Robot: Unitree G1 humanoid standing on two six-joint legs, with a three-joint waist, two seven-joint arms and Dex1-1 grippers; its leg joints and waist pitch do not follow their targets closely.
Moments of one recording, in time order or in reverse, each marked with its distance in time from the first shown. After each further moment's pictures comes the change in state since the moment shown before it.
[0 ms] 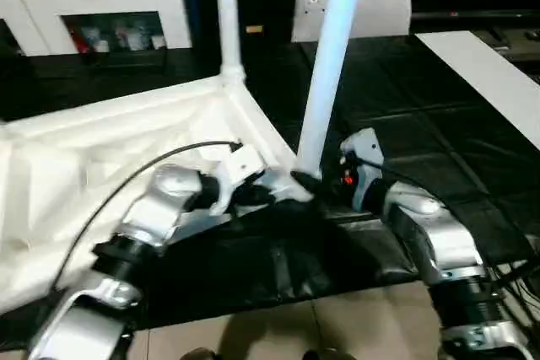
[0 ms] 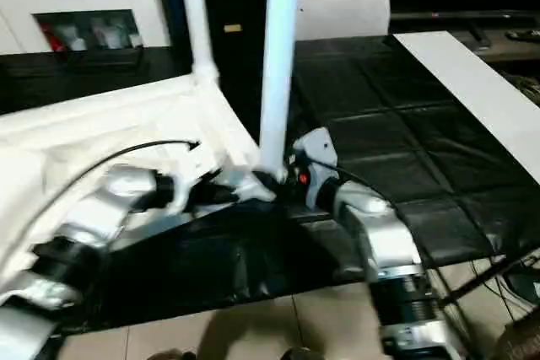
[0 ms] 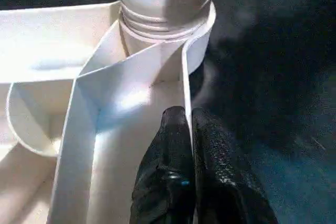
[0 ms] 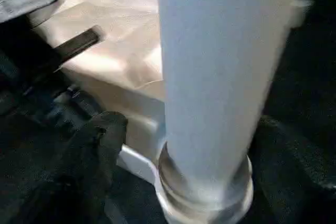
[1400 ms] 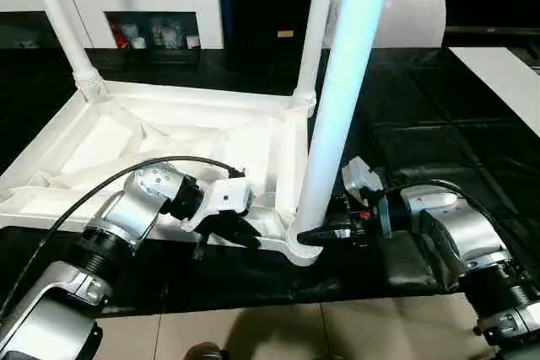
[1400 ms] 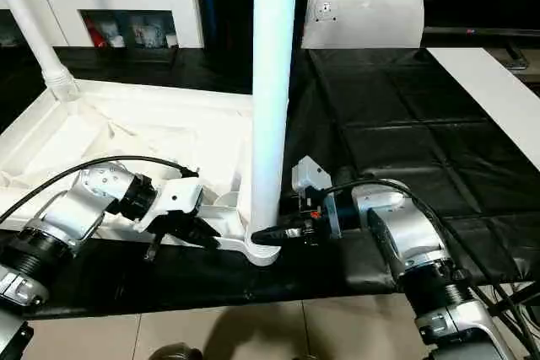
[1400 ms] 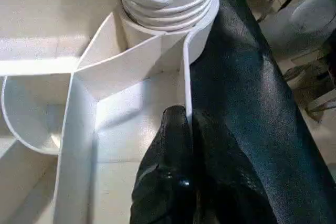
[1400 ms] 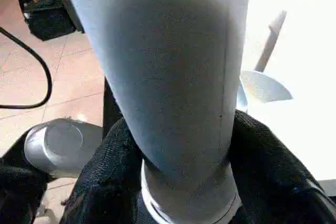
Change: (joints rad) left arm -0.040 0.101 -0.106 0.038 -0.013 -0.184 -0.311; right arm -0.052 -0.153 0.134 0.069 0.075 -0.041 0.459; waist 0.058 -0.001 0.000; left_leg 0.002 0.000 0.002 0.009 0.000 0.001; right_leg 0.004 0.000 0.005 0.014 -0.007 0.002
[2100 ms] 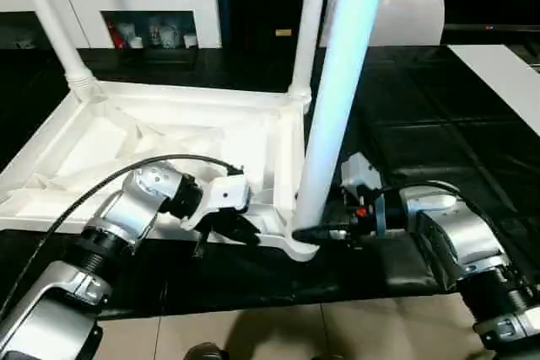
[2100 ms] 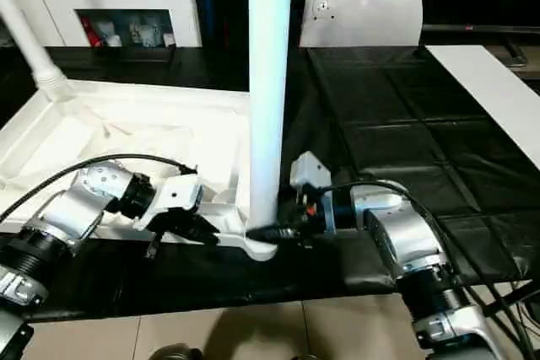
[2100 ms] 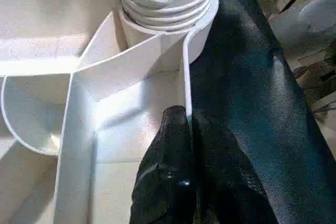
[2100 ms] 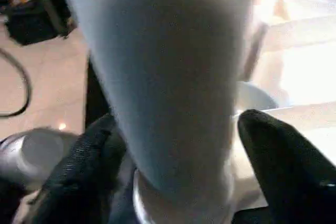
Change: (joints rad) left arm -0.001 0.004 0.004 -0.001 0.008 -0.001 0.006; right arm 0.009 0.008 0.001 -0.014 -0.005 -0.051 -0.040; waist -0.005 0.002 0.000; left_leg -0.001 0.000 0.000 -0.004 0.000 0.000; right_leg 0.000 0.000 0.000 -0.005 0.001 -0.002
